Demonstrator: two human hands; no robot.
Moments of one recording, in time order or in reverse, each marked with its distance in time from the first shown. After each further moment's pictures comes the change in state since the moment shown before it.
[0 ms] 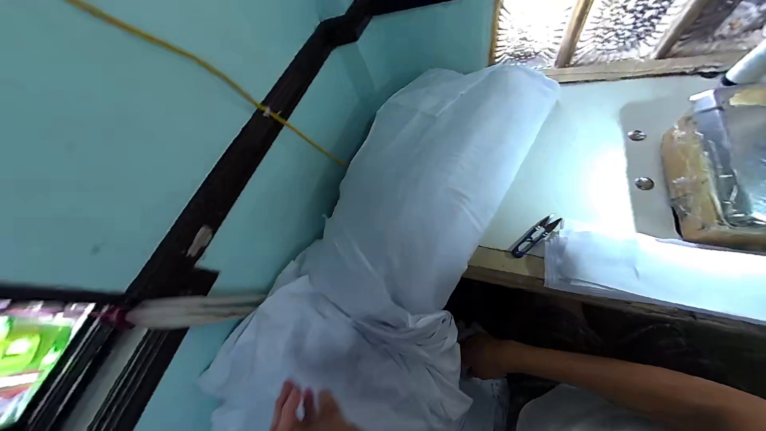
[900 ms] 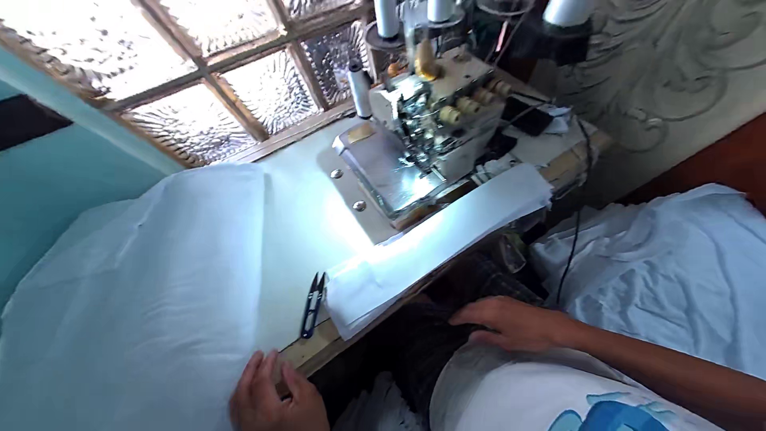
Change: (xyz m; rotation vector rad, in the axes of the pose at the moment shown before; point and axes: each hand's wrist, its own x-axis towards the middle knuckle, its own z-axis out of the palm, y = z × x) left_hand -0.018 0.079 0.217 0.039 -0.628 0.498; right_hand -0.292 0.028 0.100 0.325 1.090 0.276
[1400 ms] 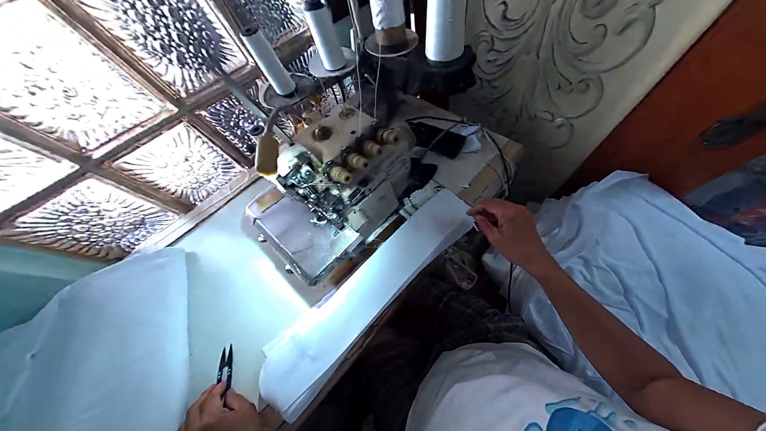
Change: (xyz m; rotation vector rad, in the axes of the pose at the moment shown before) left_hand 0.069 -0.003 0.071 0.180 -0.283 -0.018; right_hand -0.053 0.066 -0.121 -0.167 1.068 0.474
